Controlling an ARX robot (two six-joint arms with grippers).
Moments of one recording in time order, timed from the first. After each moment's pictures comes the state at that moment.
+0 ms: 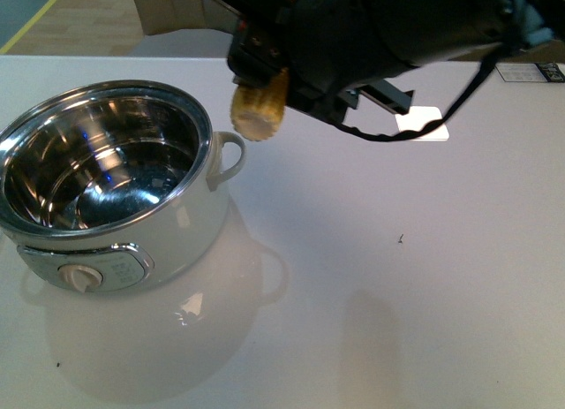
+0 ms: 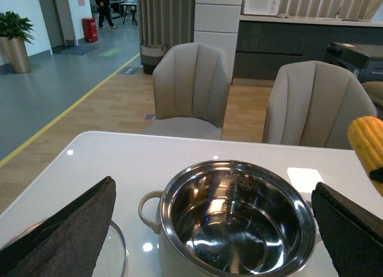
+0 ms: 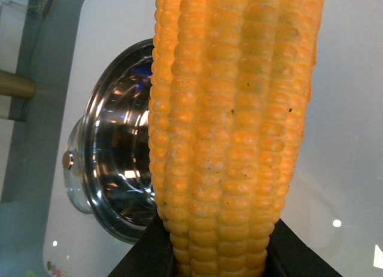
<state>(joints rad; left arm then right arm) 0.00 0.01 0.01 0.00 0.00 -0.01 0.60 1.88 1.08 0.19 -0.10 0.70</state>
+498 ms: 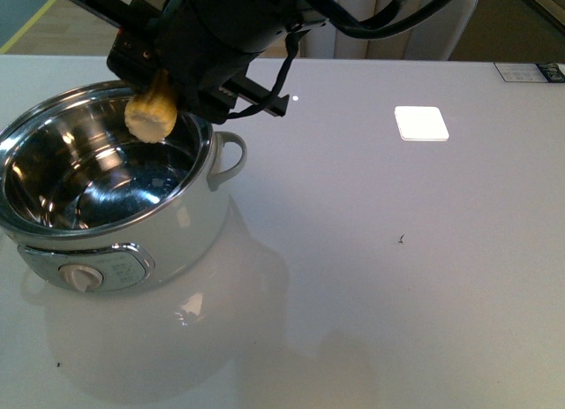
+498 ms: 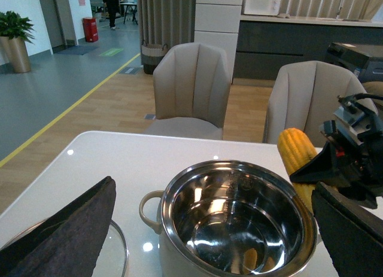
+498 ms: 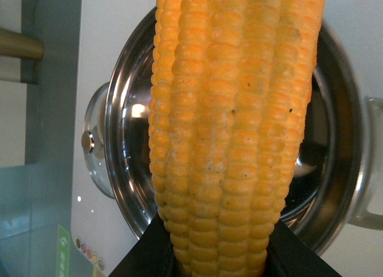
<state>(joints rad) 0.00 0.01 0.01 0.00 0.00 -0.01 0.71 2.18 1.50 -0.01 -0.17 0.78</state>
